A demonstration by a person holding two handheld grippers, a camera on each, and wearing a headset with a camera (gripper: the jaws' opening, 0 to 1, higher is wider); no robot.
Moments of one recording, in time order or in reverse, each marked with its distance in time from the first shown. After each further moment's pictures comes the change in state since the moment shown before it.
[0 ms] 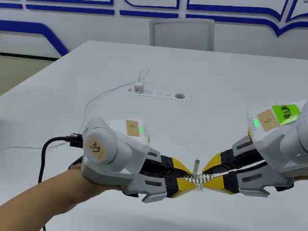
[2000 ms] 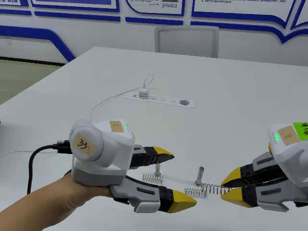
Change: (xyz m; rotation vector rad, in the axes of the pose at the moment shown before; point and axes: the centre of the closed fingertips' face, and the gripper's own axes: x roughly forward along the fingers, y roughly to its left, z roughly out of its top) left arm -0.019 0.020 -0.006 -0.186 -0.050 0.105; right arm -0.005 -0.003 -0.026 0.095 0.025 -0.023
